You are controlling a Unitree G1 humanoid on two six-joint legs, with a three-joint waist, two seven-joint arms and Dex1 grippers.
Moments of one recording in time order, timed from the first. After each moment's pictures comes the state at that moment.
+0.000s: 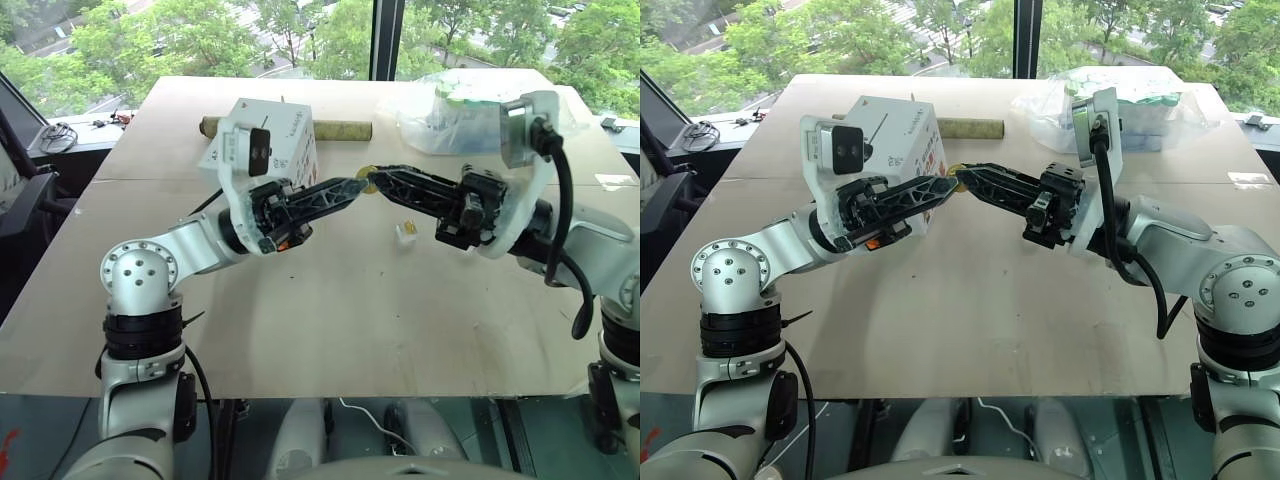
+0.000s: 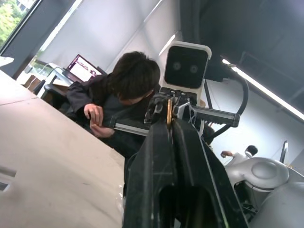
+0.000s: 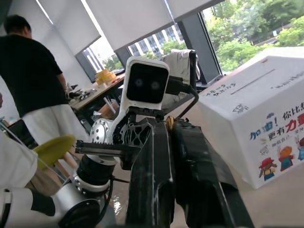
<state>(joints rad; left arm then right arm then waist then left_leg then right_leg) -0.59 0.53 0.18 -0.19 -1.56 1.09 -0.62 -0.65 -0.62 -0.04 -0.55 1.71 0.89 -0.03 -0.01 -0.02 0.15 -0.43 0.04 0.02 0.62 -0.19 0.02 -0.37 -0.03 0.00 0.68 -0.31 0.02</state>
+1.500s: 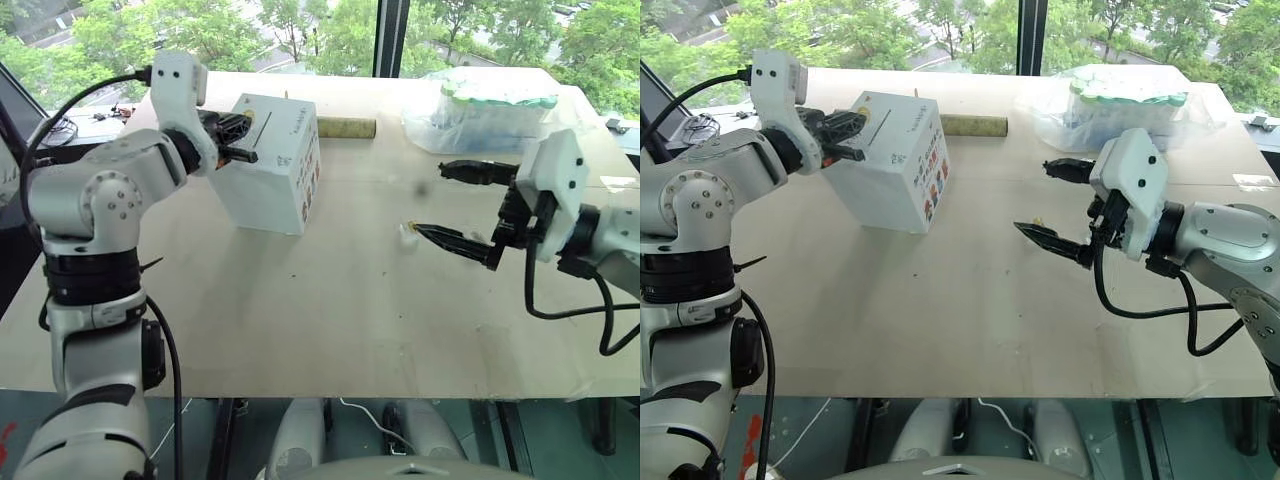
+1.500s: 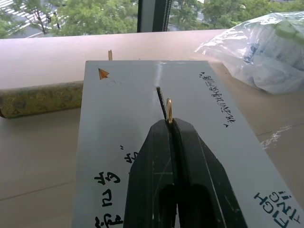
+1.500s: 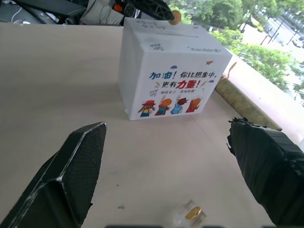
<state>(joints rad) -0.87 0.72 0.15 -0.01 -0.66 1.05 -0.23 -0.47 -0.92 -0.09 -0.67 0.85 0.74 0.56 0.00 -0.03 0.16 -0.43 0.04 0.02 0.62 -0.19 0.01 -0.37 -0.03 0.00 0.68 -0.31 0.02</state>
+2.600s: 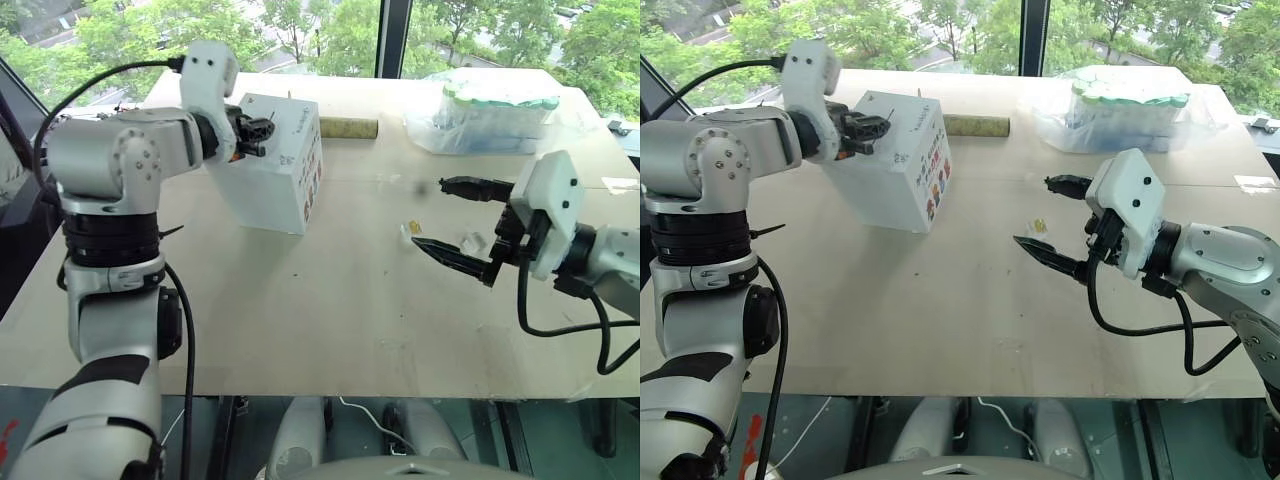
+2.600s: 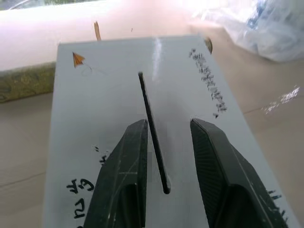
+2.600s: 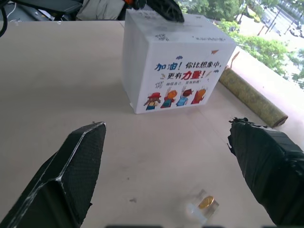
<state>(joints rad) -1.06 0.66 0.11 0.05 -0.48 1.26 -0.32 -0.39 -0.89 -0.13 -0.77 0.88 0.83 0.49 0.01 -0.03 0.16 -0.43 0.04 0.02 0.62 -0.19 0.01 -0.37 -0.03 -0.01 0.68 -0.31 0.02</state>
